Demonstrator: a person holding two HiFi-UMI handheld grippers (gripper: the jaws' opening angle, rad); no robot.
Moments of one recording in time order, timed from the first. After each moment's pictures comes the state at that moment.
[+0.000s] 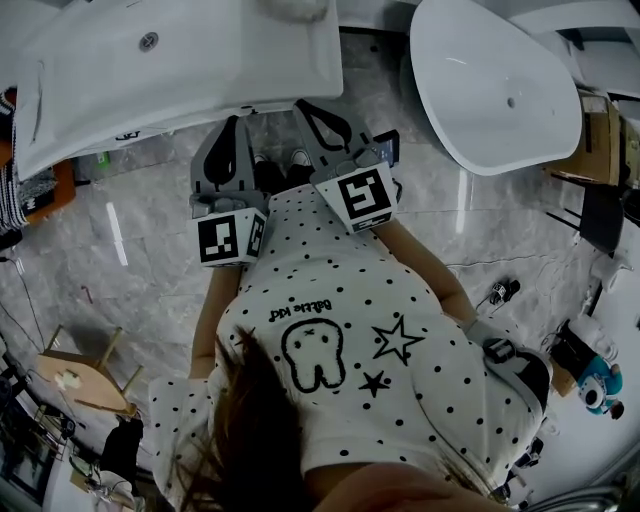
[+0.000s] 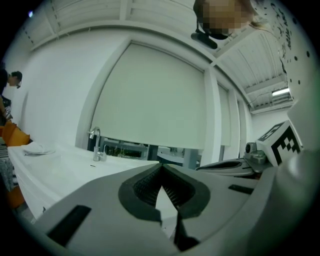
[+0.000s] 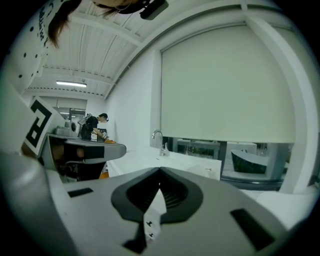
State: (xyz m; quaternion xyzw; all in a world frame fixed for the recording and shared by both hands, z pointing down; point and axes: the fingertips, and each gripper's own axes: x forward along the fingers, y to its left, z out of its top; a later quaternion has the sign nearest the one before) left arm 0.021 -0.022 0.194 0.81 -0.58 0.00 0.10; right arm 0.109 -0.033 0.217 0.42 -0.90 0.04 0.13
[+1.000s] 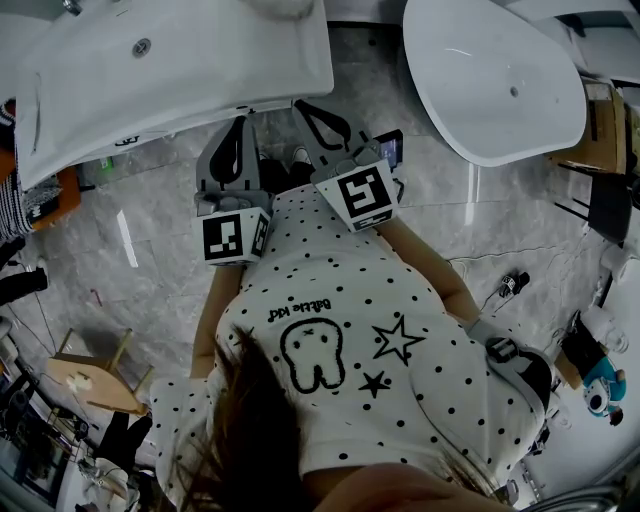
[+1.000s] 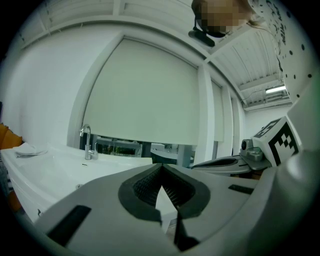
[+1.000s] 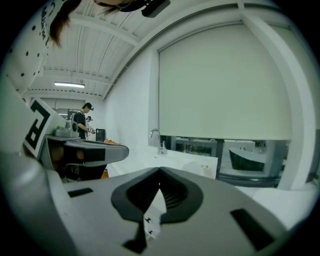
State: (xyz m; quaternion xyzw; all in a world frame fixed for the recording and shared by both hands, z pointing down) left arm 0.056 -0.020 0.206 0.82 -0.56 0.03 0.10; right arm 0.133 -0.030 0.224 0.43 -0.89 0.05 0.13
